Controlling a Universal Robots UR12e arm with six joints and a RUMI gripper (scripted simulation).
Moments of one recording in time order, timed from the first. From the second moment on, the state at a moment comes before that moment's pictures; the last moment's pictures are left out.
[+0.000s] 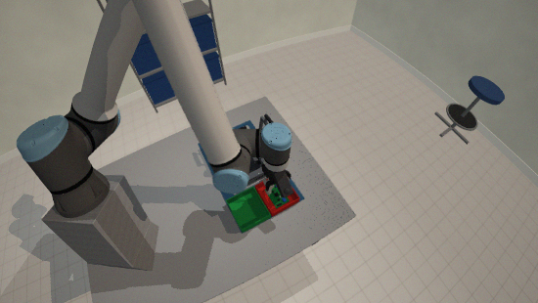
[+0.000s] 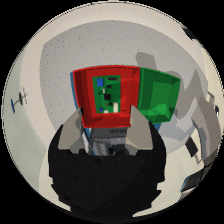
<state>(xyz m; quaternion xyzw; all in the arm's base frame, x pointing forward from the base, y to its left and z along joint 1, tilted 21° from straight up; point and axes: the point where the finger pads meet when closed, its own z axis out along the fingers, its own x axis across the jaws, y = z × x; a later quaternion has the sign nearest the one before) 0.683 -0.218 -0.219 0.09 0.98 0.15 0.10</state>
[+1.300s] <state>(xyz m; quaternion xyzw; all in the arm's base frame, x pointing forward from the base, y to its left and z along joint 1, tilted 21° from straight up) 0.666 -0.239 -0.150 0.09 0.98 0.15 0.10</state>
